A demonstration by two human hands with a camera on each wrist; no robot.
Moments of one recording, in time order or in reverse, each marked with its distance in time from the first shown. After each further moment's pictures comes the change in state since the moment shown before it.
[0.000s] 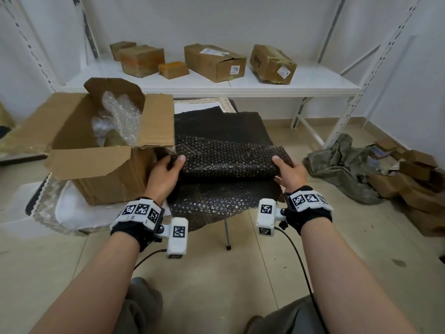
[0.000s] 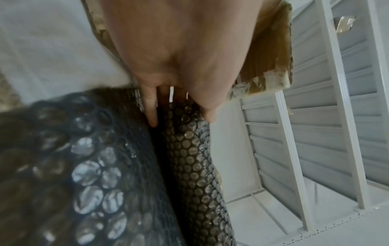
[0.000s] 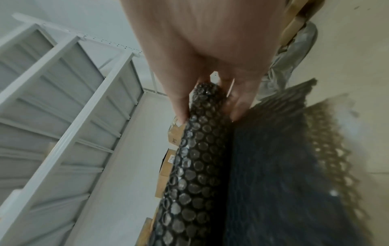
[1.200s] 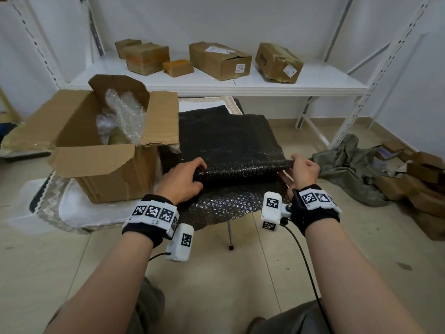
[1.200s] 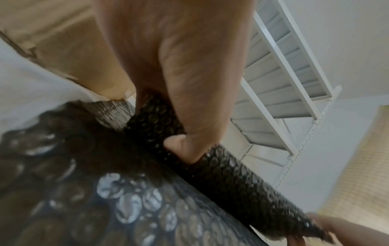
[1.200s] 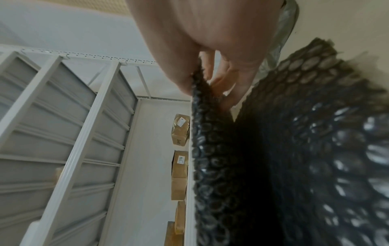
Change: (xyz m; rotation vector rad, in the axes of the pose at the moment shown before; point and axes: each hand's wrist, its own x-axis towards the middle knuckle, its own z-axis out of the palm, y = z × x) left_hand -0.010 0.021 0.013 0.807 -0.287 0.264; right_hand -0.001 -0.011 0.004 0.269 0.132 0.103
